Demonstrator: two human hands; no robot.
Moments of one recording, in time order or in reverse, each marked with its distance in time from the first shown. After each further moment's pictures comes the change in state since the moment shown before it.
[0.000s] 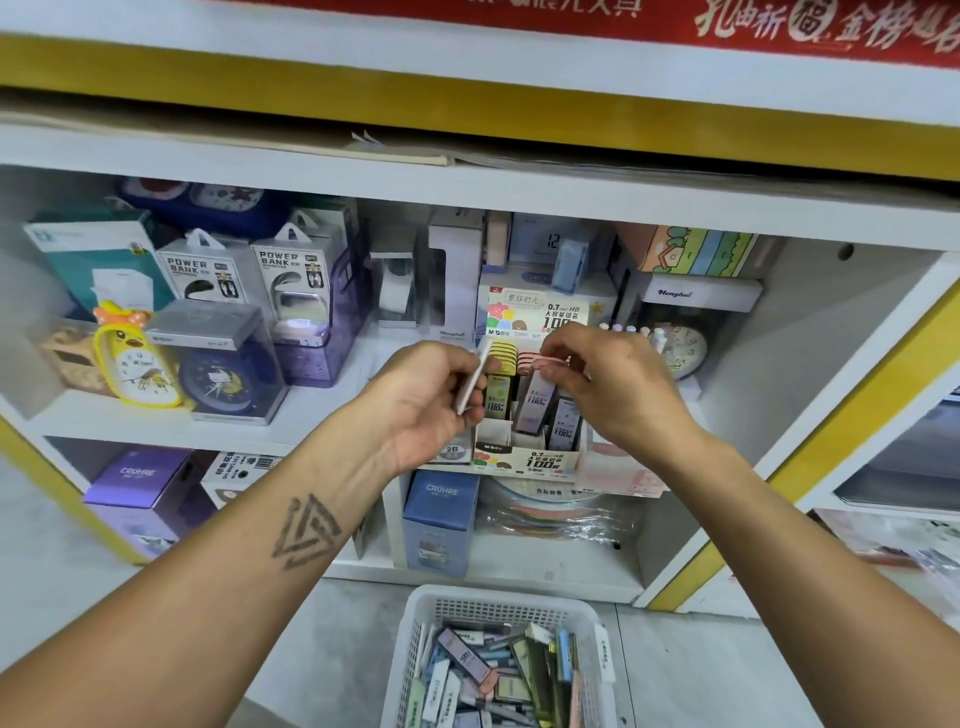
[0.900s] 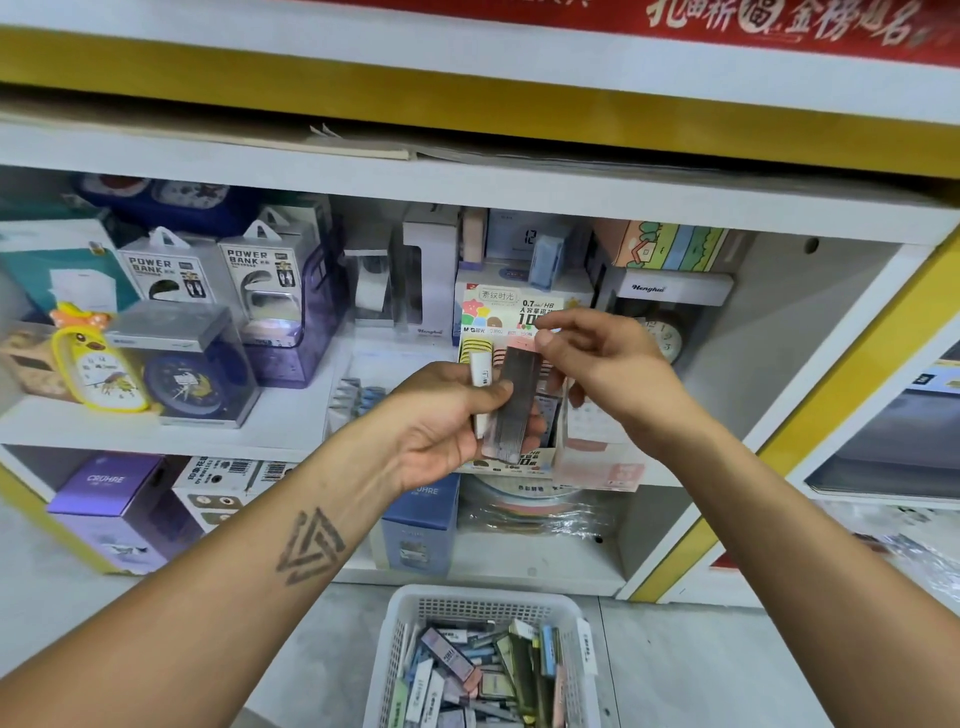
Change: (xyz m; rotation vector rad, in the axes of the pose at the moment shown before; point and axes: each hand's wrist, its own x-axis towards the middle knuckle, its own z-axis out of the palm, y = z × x) left_hand -0.002 -0.022 0.021 -0.020 -0.274 0.004; right_hand -0.003 -0.001 -0.021 0.767 -0.084 0.453
